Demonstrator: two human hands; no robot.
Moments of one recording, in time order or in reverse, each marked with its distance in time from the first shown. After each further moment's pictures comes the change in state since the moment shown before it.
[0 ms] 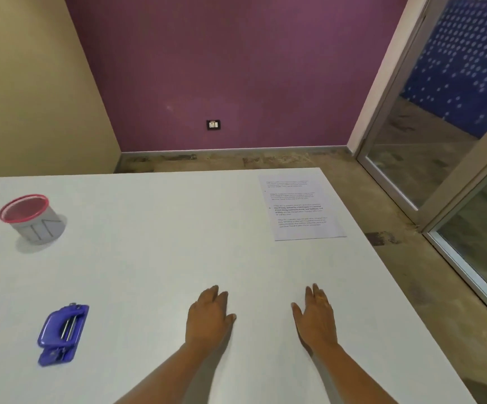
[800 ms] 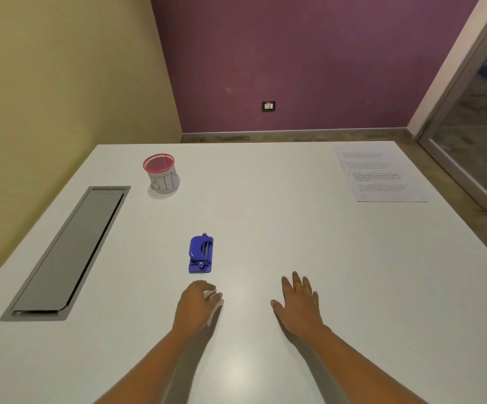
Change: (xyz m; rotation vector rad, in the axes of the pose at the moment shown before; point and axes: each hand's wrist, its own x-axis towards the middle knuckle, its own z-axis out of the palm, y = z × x) left_hand -0.171 -0.203 -0.070 -0.427 0.159 -0.345; right_hand -0.174 -0.177 0.092 -0.117 -0.261 -0.269
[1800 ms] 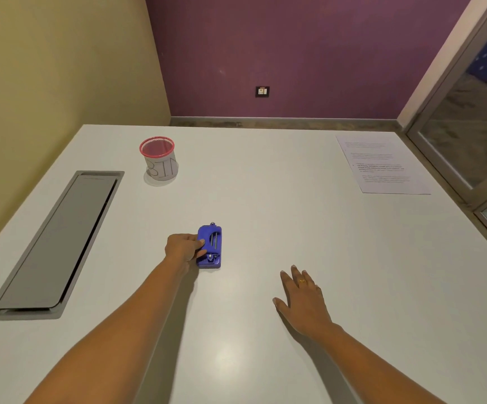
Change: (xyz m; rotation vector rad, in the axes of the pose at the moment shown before) left_hand 0.097 0.012 -0.051 -0.789 -0.023 -0.435; right_hand -0.004 -0.012 0.011 -0.054 0.009 -0.056
